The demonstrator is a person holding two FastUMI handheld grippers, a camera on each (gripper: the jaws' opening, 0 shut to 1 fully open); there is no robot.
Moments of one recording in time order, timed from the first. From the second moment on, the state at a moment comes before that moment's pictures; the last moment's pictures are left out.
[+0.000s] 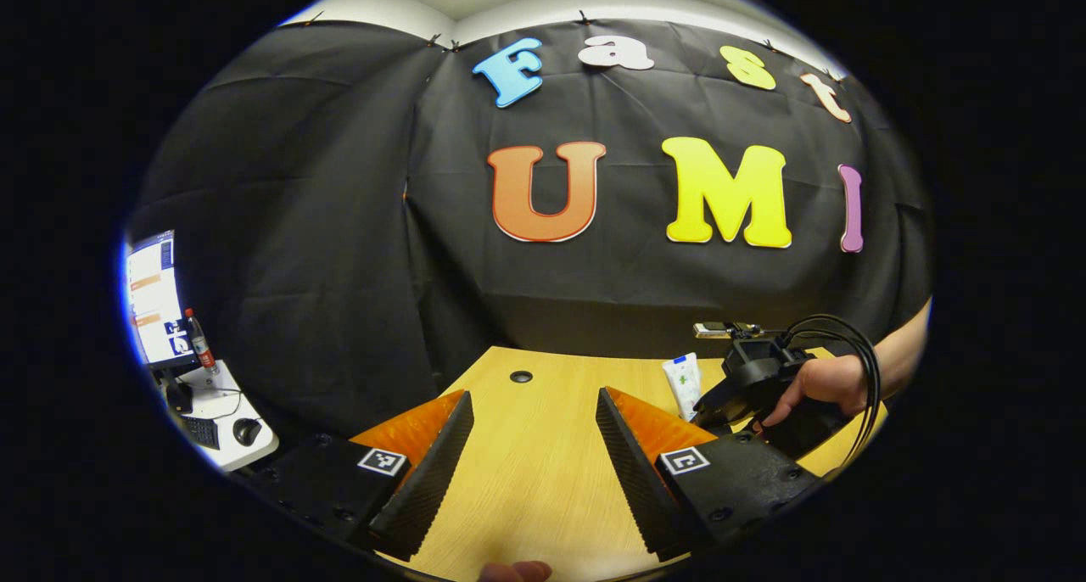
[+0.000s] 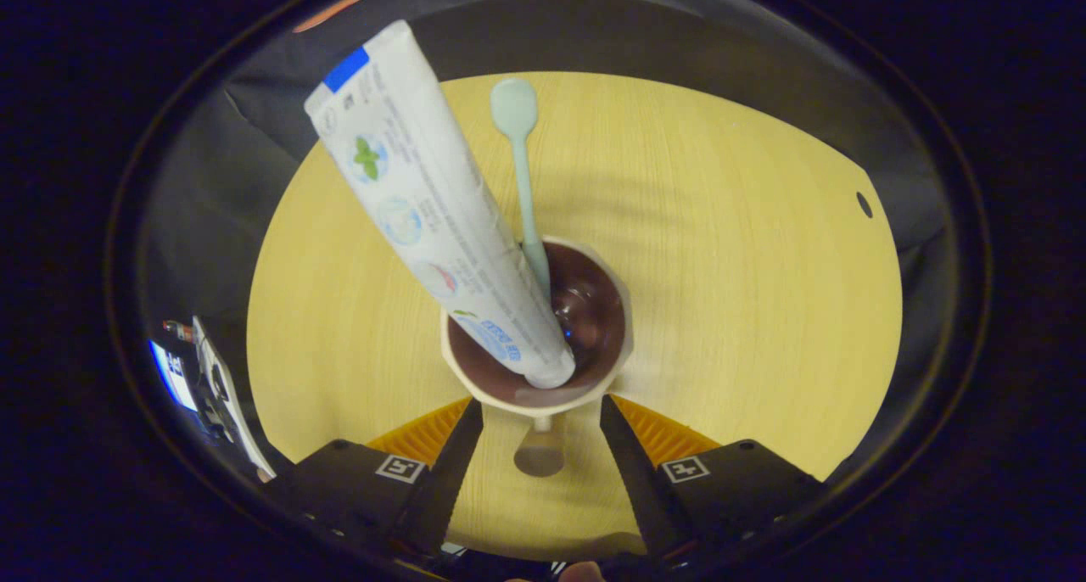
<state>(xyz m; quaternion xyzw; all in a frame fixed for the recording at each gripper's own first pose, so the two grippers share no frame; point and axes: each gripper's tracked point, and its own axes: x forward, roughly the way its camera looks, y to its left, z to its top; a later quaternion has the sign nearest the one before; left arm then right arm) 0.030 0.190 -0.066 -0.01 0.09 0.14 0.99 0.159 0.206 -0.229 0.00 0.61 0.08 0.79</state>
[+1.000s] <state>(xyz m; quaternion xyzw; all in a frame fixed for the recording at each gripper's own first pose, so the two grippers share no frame) 0.066 0.026 0.052 -0.02 0.03 0.02 1.00 0.065 0.010 0.087 0.03 0.07 0.02 1.00</state>
